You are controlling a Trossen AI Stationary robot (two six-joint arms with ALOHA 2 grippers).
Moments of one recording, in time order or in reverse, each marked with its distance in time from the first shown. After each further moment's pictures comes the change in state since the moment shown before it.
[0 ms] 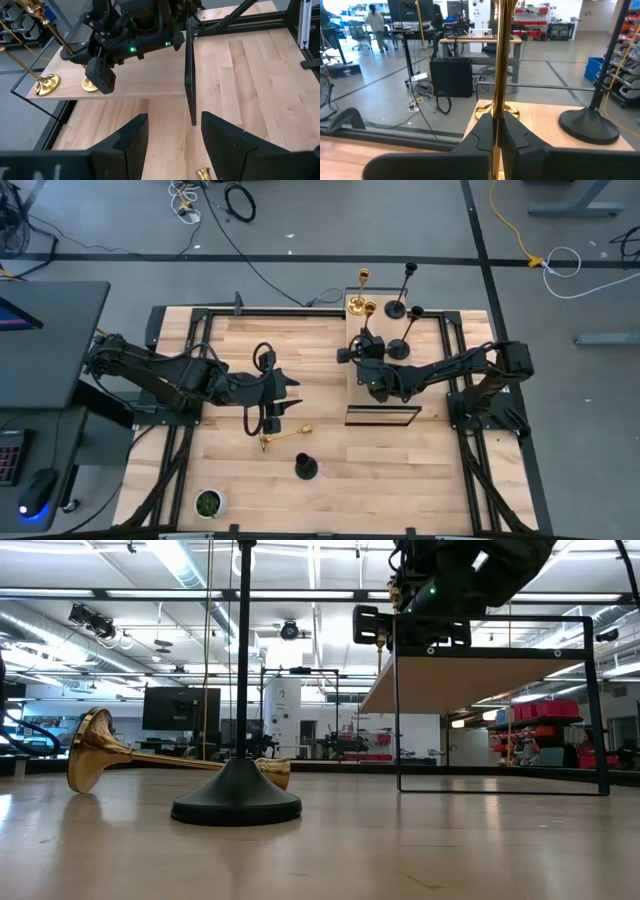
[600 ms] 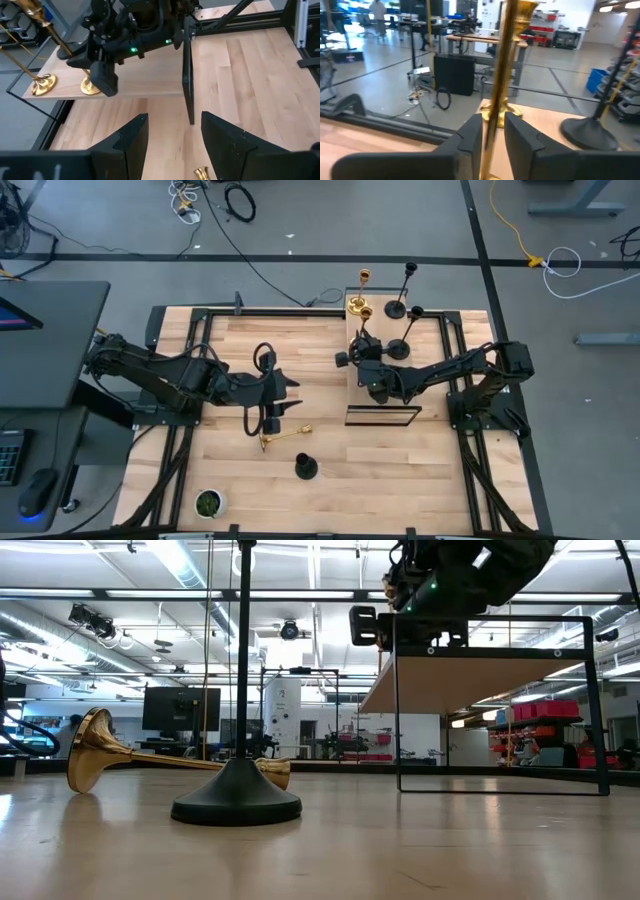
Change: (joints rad) left arm 0.000 0.000 -0.001 -0.002 0.014 0.000; right arm 0.016 -0.001 0.000 0.038 -0.025 -0.134
